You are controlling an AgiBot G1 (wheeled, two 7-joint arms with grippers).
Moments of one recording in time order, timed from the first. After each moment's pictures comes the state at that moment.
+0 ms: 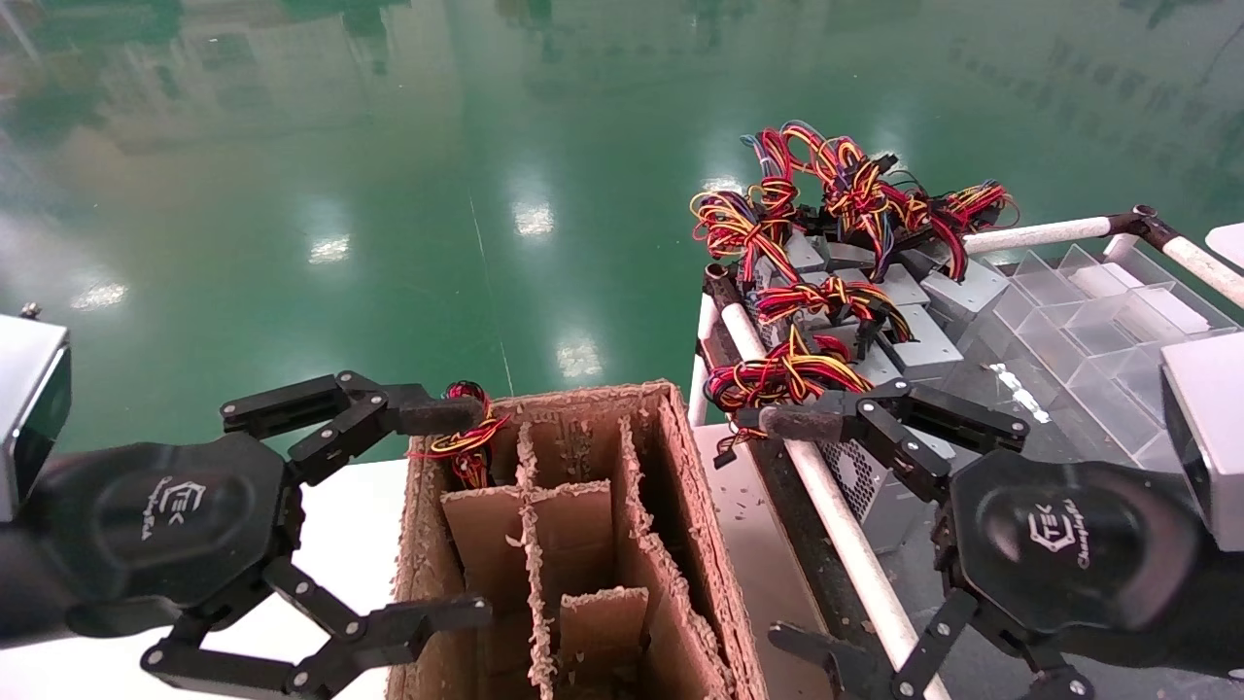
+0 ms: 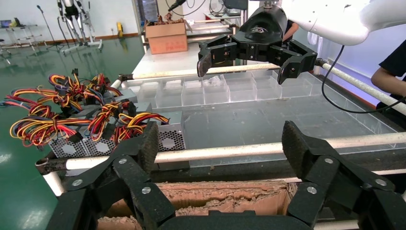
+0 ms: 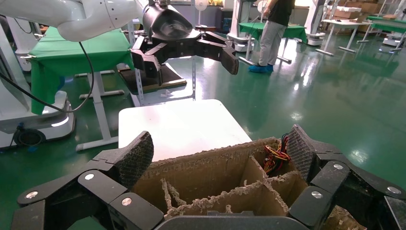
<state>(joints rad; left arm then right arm) -1.09 0.59 0.33 -1.27 0.70 1.48 -0.16 1.08 -0.61 -0.28 1.28 -0.73 -1.50 0.19</state>
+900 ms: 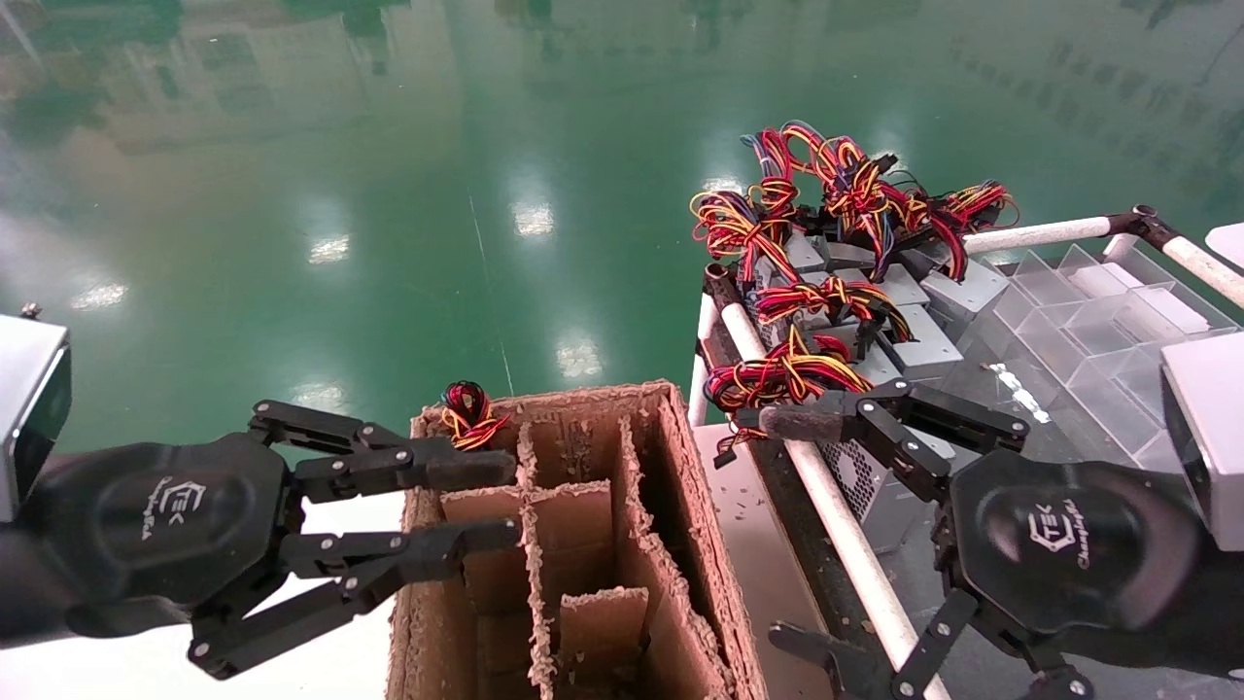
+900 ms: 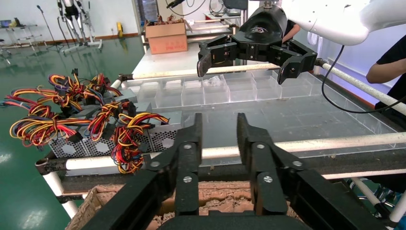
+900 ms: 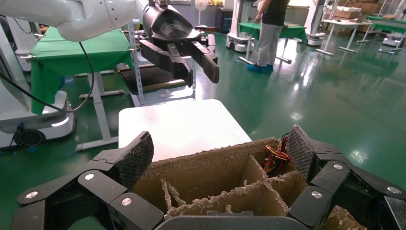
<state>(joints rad) -1.09 0.59 0.33 -1.27 0.70 1.48 -0.16 1.08 -0.61 -0.28 1.28 -0.73 -1.50 0.19</state>
